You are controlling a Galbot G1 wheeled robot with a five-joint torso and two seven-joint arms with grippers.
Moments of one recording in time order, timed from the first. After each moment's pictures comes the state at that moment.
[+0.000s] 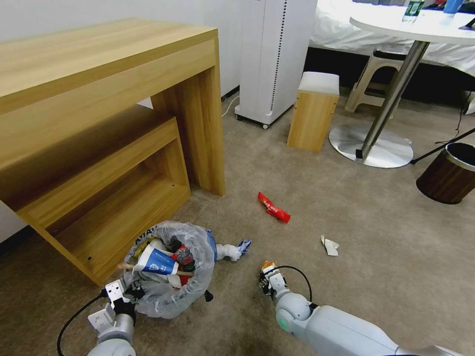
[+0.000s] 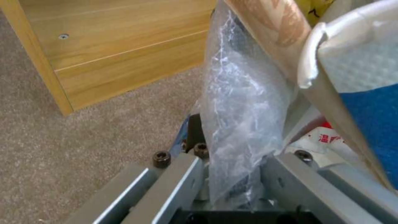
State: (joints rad) left arm 1.61 -1.37 -0.61 -1.87 -0.53 0.22 -0.25; right arm -0.72 1.07 -0.67 1.26 0.81 -0.25 0.54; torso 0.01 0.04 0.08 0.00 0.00
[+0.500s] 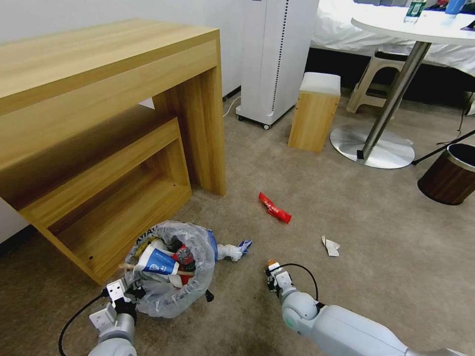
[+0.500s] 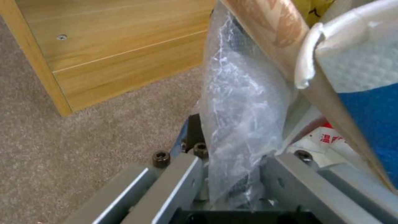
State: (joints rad) left arm 1.60 -1.36 -0.61 -1.86 -0.53 0.21 -0.25; right arm -0.76 1.02 -0.63 1.31 0.80 -0.23 0.54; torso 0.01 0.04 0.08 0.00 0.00
